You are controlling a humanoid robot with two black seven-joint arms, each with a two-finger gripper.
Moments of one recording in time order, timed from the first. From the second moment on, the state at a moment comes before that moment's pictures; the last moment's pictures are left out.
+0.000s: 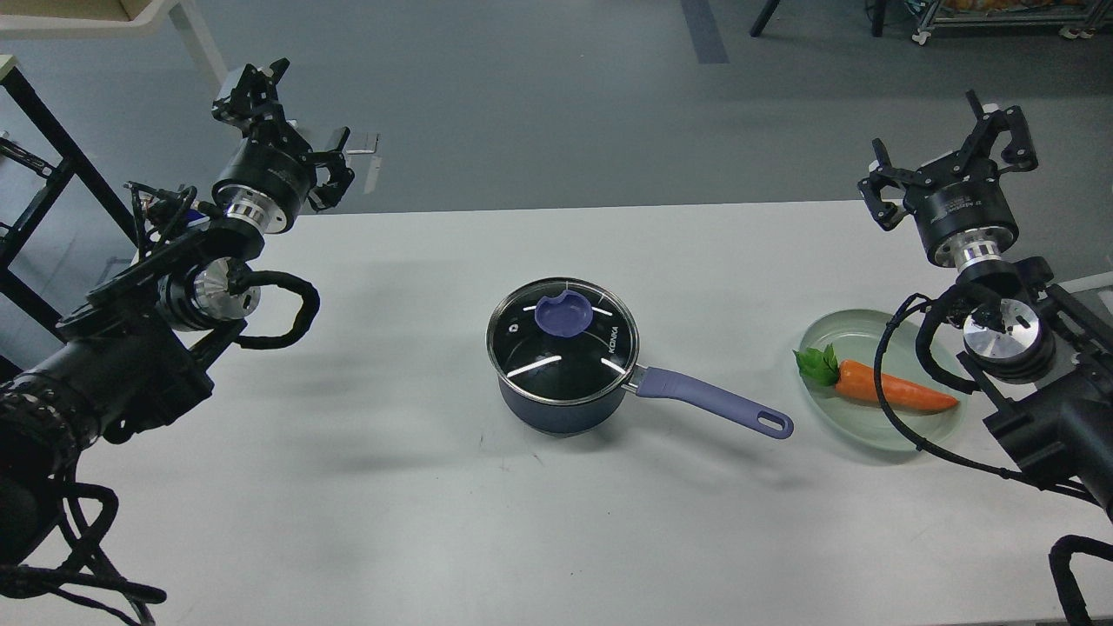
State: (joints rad) left arm -0.90 0.30 -0.50 -0.58 -0.14 -0.22 -0.43; right arm 0.66 -0.35 0.95 0.73 0.12 0.30 0.33
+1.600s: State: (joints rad) left arm -0.85 0.49 -0.40 -0.84 -0.06 -0.26 -0.40; right arm 1.44 -0.75 -0.32 1.43 -1.27 0.14 0.34
